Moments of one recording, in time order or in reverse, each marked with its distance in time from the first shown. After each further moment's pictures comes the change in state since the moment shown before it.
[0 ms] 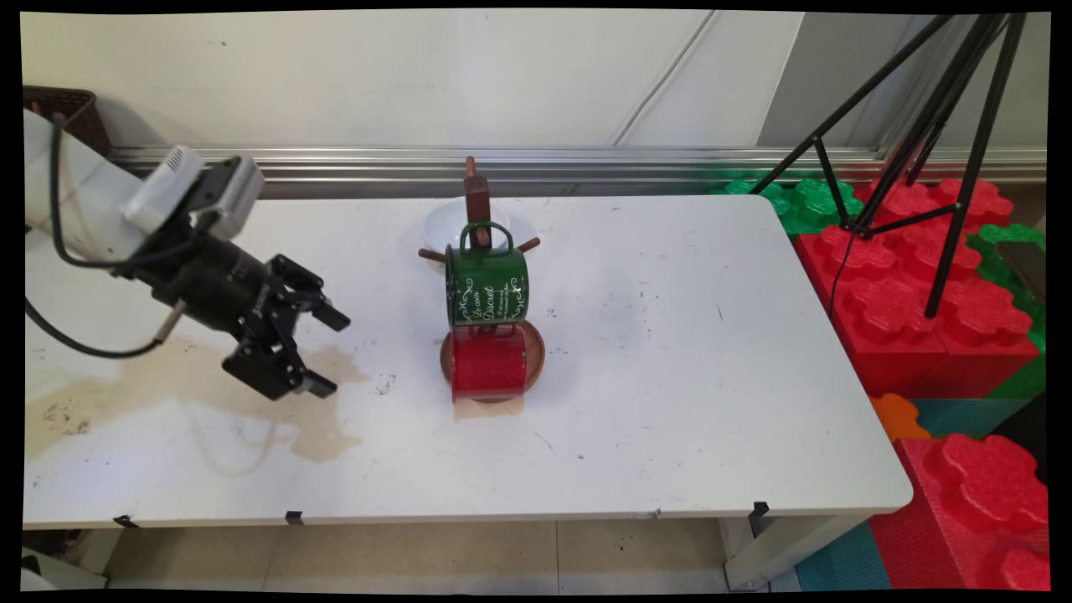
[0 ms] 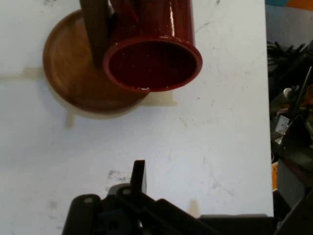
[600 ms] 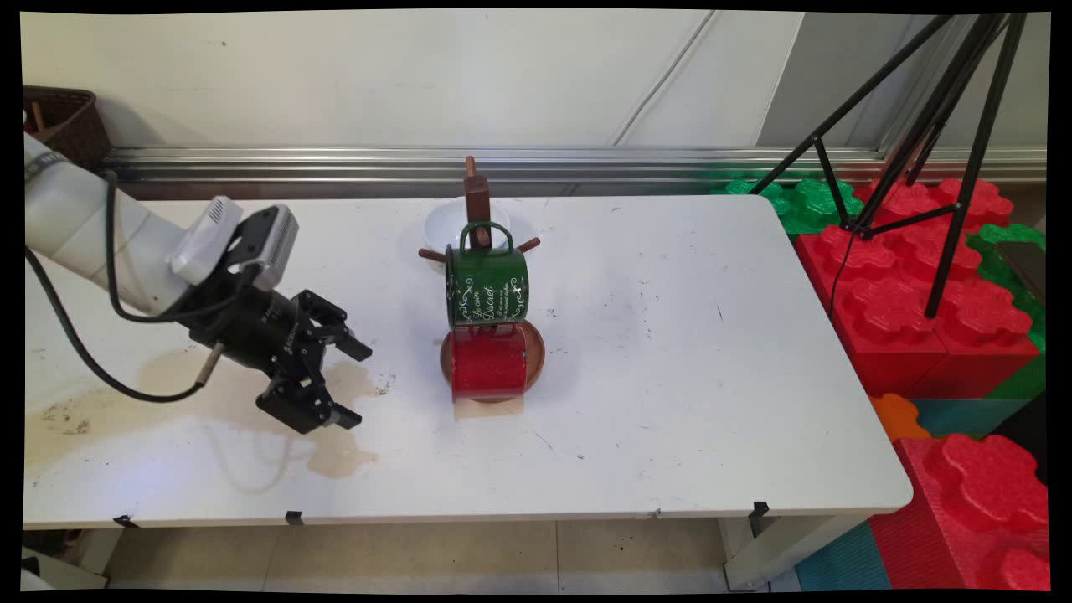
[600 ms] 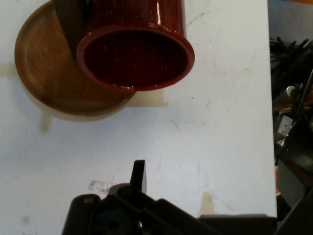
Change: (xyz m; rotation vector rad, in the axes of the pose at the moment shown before) arm -0.006 0.013 0.042 0.000 -0.006 0.001
